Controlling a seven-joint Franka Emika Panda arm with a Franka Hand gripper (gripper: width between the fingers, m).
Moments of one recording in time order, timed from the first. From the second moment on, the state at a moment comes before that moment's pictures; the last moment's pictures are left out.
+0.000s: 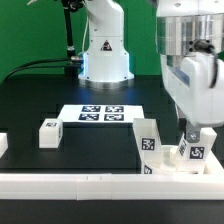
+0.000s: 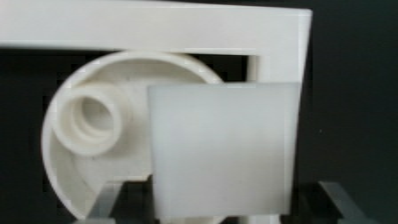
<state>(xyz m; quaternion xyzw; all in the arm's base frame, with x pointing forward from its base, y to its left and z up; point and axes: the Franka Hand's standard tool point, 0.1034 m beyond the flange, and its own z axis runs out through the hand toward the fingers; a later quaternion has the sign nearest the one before) 0.646 0.101 0.083 -0.62 0.78 0.02 0.06</state>
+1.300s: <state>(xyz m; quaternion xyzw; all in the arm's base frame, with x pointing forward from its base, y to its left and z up) 0.641 0.137 0.096 -0.82 0.57 0.01 0.08</state>
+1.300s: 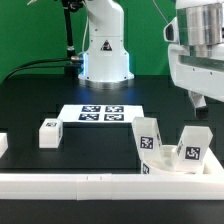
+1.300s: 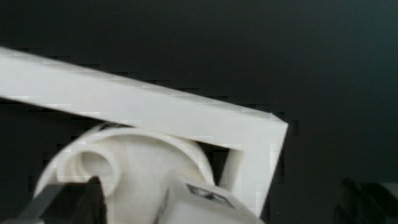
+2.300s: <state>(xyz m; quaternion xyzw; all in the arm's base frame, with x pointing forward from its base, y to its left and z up) 0.648 0.112 0.100 -1.00 0.05 -0.05 0.04</state>
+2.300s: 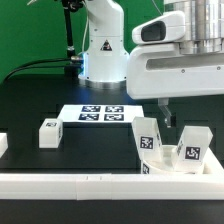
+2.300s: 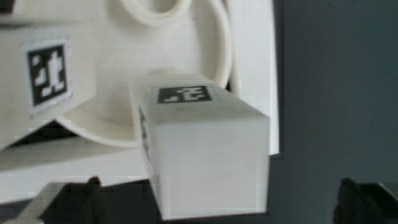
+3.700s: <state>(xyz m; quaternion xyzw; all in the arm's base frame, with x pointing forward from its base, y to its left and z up) 0.649 0.103 0.087 -0.84 -0.53 -0.01 -0.06</state>
